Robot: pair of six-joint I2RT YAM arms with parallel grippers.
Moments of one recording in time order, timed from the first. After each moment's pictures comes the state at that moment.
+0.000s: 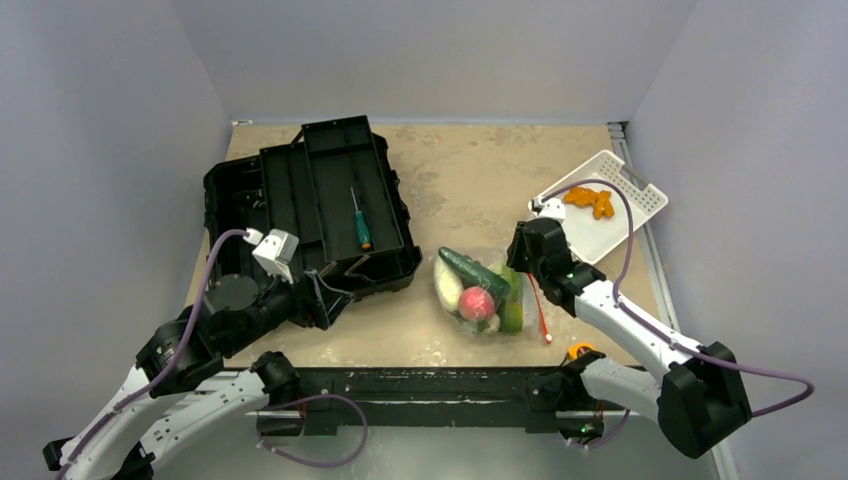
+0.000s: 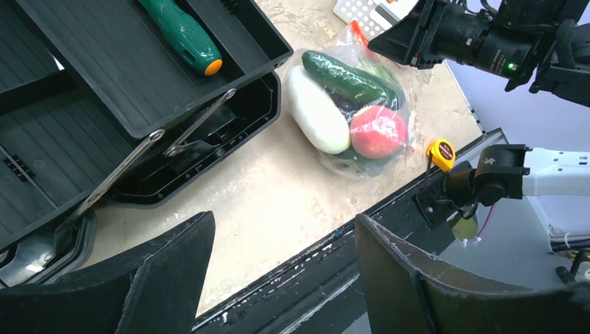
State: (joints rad) left arm -0.86 0.42 0.90 -0.86 -0.16 -0.57; right arm 0.49 1.07 0.60 -0.18 0.30 0.49
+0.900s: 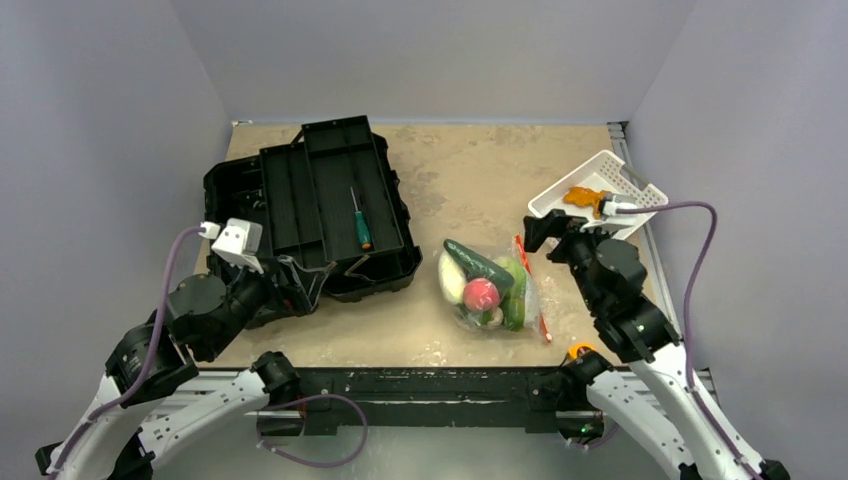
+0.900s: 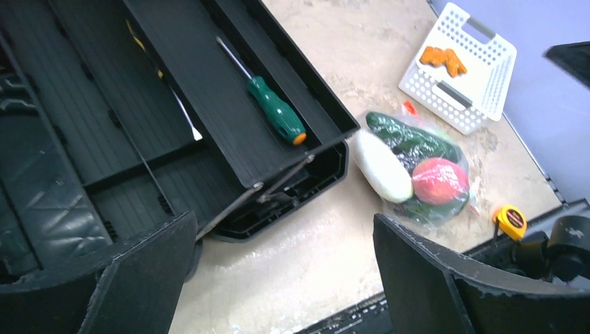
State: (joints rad) left arm -0.86 0.44 1.05 -0.92 -0.40 -0.44; right arm 0.49 0.58 0.69 -0.29 0.35 0.40
